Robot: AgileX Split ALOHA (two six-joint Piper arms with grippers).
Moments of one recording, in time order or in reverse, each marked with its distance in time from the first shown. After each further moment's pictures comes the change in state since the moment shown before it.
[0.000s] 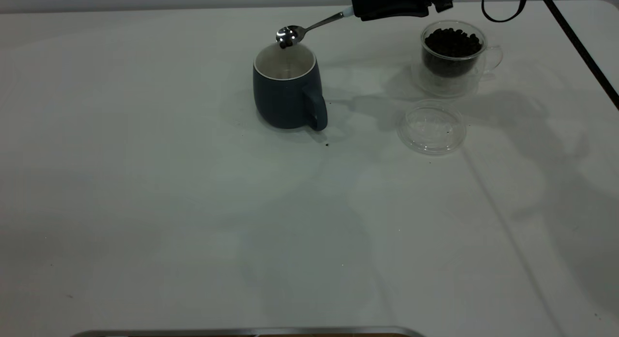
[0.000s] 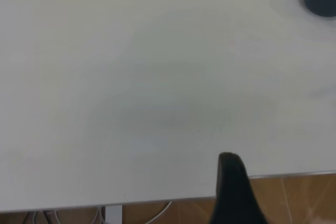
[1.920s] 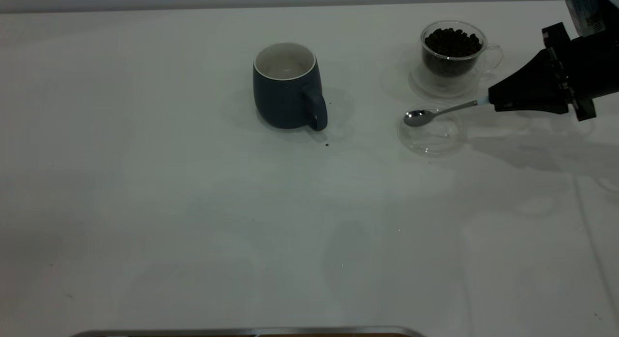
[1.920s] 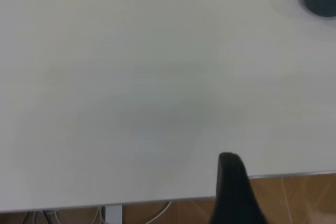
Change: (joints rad) left arm 0.000 0.000 0.000 0.000 0.000 0.000; right arm -0.360 -0.018 0.440 -0.002 -0.015 0.055
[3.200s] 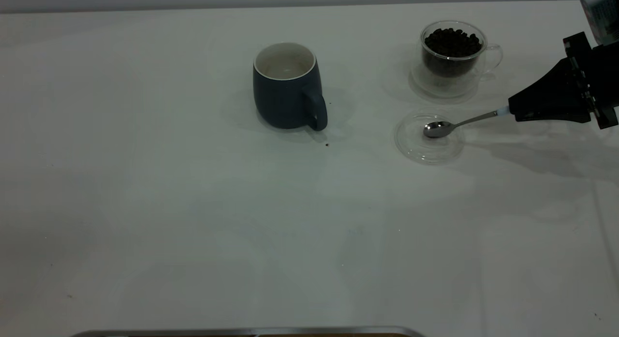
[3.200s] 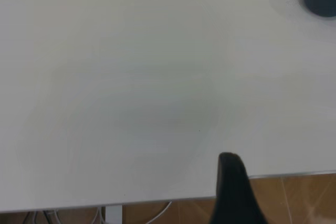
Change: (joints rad) left arm 0.000 0.000 0.000 0.000 0.000 0.000; right arm -0.059 -0.006 0.000 -0.108 -0.002 0.027
